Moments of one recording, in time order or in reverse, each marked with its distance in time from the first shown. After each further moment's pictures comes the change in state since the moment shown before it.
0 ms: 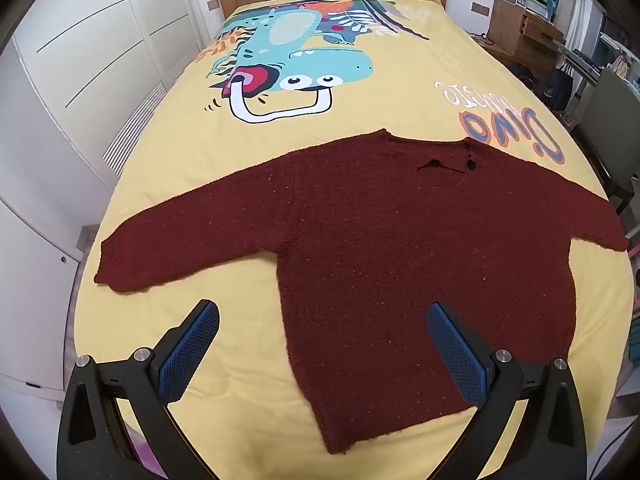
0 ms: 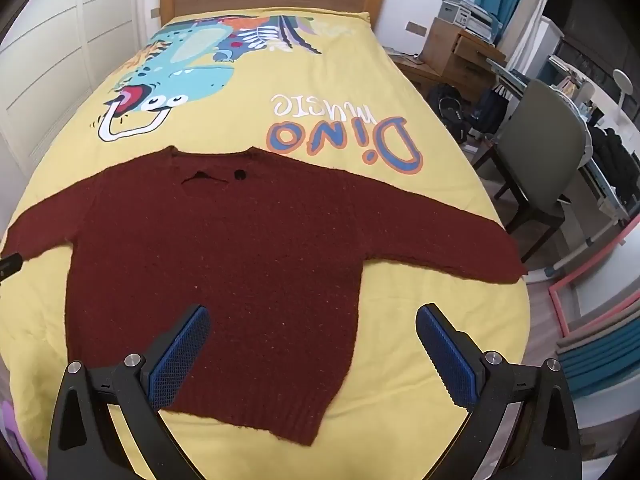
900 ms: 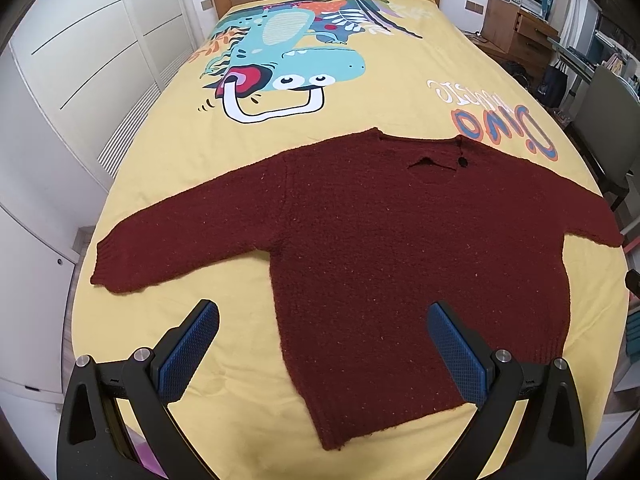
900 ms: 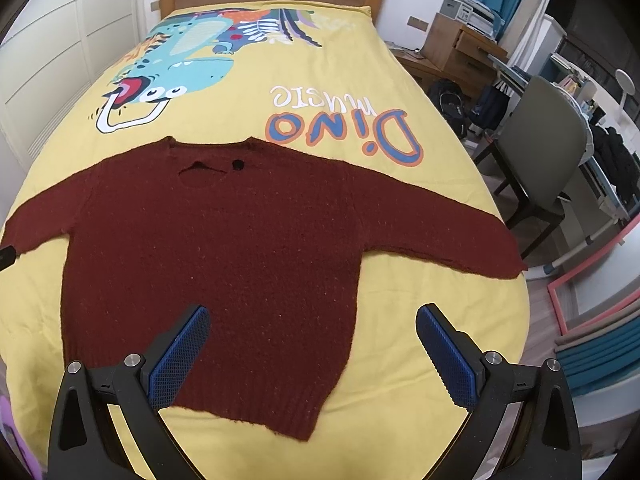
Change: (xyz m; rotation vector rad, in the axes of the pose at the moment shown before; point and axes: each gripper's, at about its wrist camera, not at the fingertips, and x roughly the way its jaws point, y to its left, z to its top) left arm -0.002 -0.008 -0.001 0.014 0.003 -0.010; right arm 0.005 0.000 -0.007 -0.009 0.018 -0.004
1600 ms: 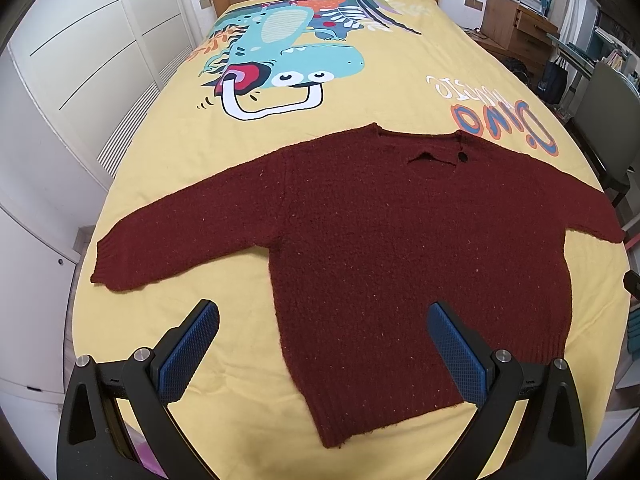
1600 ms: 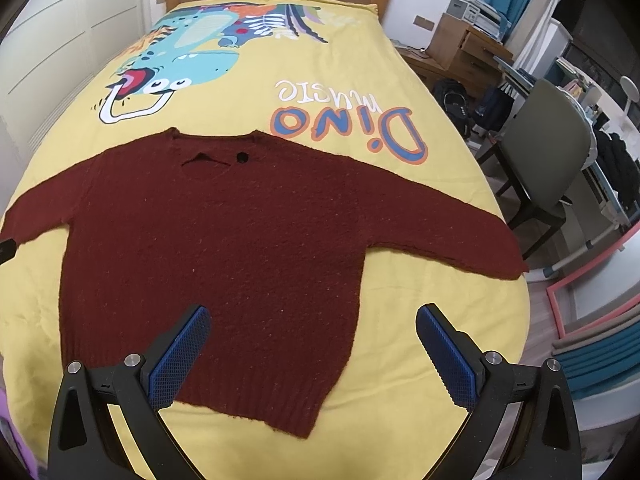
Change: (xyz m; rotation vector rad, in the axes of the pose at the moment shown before) left arm 0.002 -0.001 -0.003 0.007 0.009 0.001; right arm 0.003 0.008 0.000 -0.026 0.015 0.001
